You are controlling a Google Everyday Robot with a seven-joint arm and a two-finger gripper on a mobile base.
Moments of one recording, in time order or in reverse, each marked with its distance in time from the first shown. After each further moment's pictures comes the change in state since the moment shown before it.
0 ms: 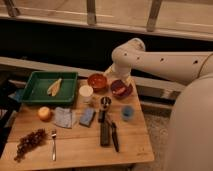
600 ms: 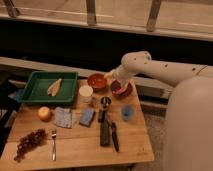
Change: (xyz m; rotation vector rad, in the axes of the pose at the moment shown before) arm -0.008 -0.002 0.070 -0.162 0.115 0.159
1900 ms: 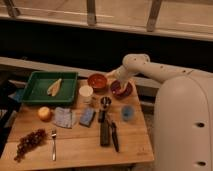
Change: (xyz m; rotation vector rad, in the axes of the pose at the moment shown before) arm -0.029 -0.002 0.043 -0.020 0.019 0.041
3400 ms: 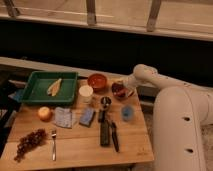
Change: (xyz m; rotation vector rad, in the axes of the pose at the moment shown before) arm -0.029 -0.072 0.063 -0.054 0.065 0.300
